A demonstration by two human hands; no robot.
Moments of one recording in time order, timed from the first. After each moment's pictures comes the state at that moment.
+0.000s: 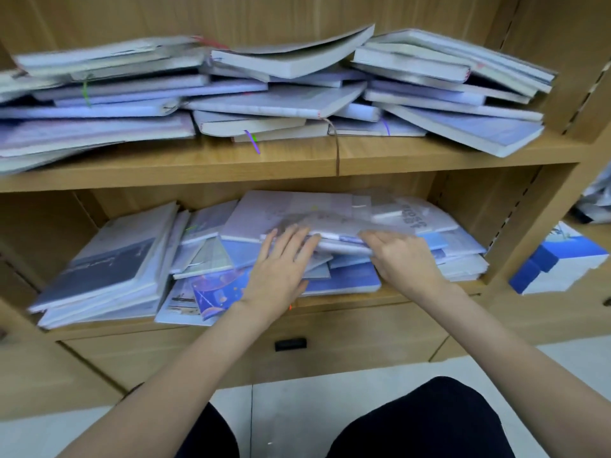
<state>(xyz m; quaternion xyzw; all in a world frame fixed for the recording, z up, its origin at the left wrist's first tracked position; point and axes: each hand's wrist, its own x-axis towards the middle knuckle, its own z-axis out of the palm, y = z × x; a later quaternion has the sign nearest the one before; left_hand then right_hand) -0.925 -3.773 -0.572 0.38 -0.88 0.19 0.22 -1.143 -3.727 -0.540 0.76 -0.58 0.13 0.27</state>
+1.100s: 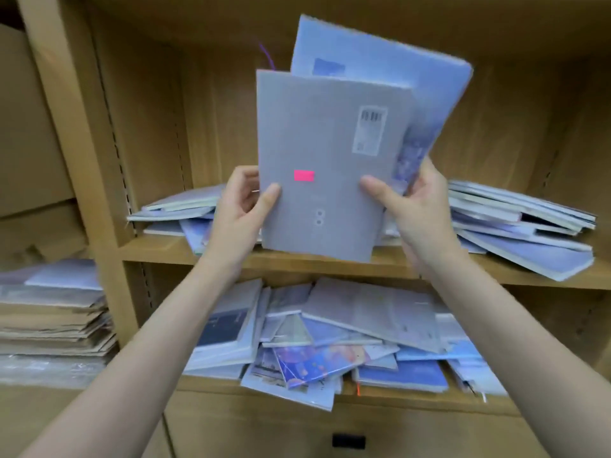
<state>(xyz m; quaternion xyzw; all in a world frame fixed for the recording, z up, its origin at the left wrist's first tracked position) -0.770 -3.730 -0.339 0.25 -0.67 -0.23 0.66 -0.974 -3.707 -0.313 0.62 -0.26 0.71 -0.22</state>
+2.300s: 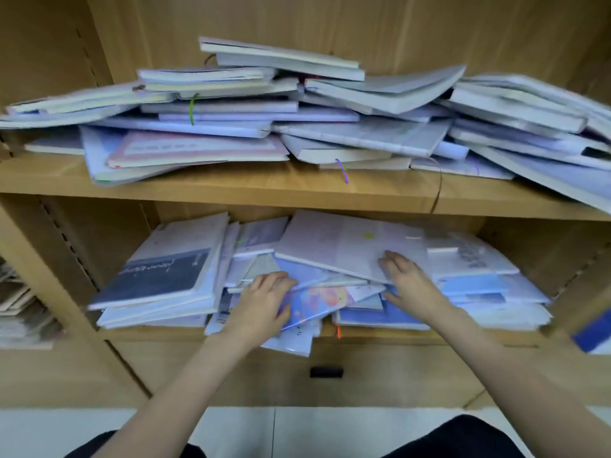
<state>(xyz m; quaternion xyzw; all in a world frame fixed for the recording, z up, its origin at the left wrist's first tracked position) -0.808 -3.797 -0.588 0.46 -0.86 -0.06 0.19 -1.106 -3.796 -0.576 0.77 -0.64 0.04 0.02</state>
